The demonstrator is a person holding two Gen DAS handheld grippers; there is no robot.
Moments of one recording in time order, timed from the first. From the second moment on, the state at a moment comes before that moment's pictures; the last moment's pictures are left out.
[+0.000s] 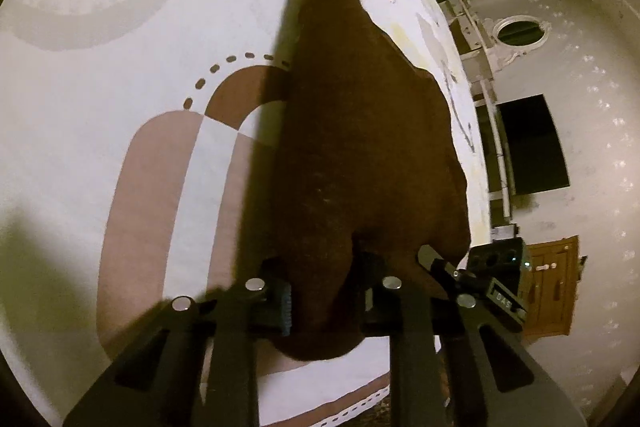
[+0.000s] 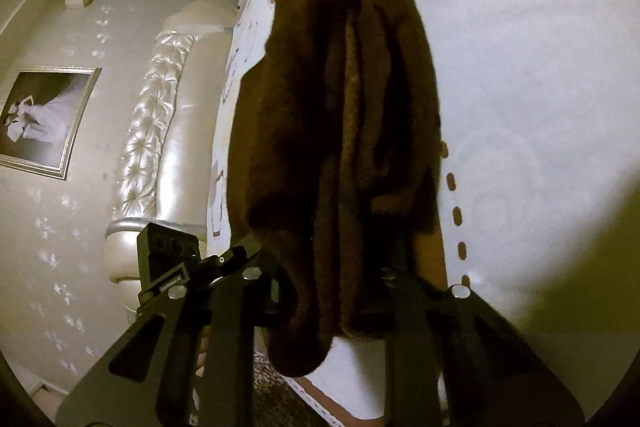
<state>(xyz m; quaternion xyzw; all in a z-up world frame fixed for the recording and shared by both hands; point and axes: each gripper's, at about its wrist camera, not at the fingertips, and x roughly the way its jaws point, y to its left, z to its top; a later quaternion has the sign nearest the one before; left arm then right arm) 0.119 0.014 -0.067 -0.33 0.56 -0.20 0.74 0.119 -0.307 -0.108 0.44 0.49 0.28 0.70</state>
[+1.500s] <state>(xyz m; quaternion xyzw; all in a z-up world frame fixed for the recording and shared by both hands) 0.182 0.016 -0.069 -0.28 0.52 -0.24 0.77 0.167 -0.328 -0.098 0.41 0.48 0.29 0.72</state>
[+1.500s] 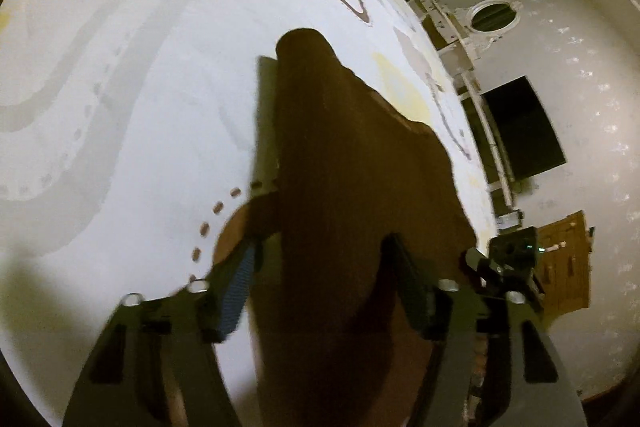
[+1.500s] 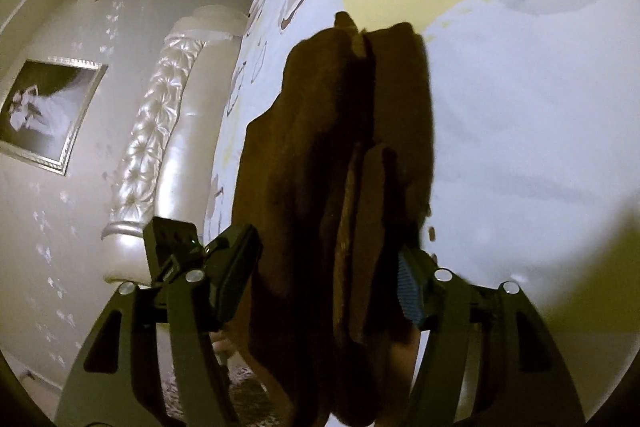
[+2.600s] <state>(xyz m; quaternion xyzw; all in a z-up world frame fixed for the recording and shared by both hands) 0.204 0.033 -0.056 -0.24 0.49 -0.24 0.80 0.173 -0.374 -0.093 0.45 0.41 0.26 0.75</state>
